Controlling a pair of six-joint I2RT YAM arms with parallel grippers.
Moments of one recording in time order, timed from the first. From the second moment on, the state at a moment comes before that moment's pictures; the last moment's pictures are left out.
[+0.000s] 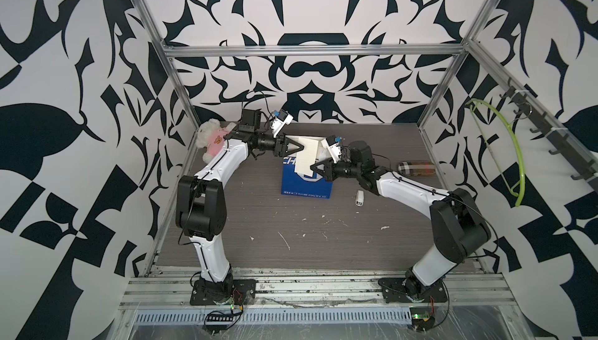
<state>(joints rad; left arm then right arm) -0.24 1.86 1.57 -0.44 1.20 0.20 0.50 1.65 1.05 0.14 -0.66 0.35</state>
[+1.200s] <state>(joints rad) -0.24 1.86 1.56 -0.42 1.20 0.18 0.43 1.31 1.03 -0.22 -0.49 0.28</state>
